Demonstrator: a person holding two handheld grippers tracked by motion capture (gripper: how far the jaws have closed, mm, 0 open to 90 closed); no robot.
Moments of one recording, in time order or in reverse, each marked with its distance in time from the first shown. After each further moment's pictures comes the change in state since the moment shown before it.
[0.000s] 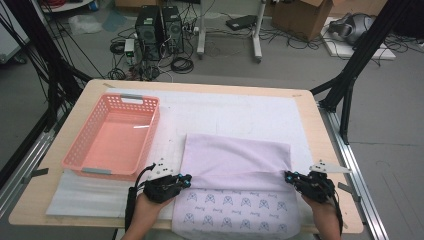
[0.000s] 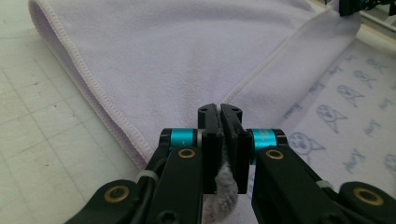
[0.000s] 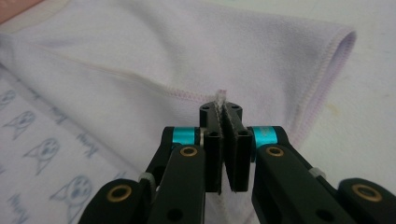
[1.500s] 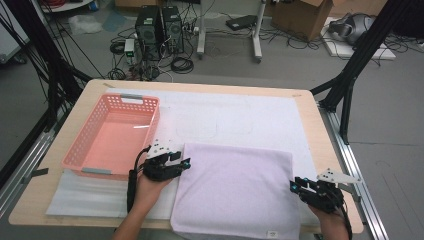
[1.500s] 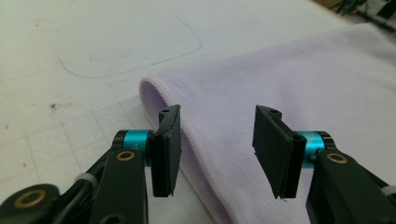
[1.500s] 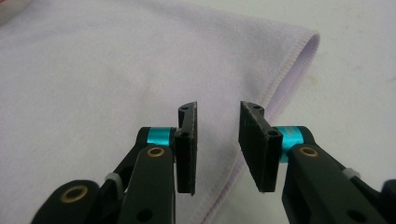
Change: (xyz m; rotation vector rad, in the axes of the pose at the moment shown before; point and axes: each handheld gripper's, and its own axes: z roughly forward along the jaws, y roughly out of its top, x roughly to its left) left arm 0.048 0.029 0.031 -0.012 0.156 -0.054; right arm 0.002 -0.012 -0.015 0.022 -0.040 -0.007
